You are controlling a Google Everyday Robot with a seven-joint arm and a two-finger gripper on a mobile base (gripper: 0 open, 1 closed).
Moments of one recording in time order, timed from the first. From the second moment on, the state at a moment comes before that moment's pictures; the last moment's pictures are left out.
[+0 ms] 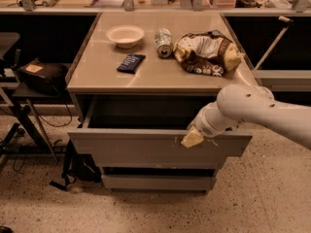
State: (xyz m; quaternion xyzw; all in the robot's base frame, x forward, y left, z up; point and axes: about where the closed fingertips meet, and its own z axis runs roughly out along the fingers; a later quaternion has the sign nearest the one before) arm 0.584 -0.131 0.652 -0.50 0.82 0.06 0.25
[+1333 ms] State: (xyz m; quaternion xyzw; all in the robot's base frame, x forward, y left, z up) arm 0.527 -0.137 0.661 -0.48 0.83 0.06 0.26
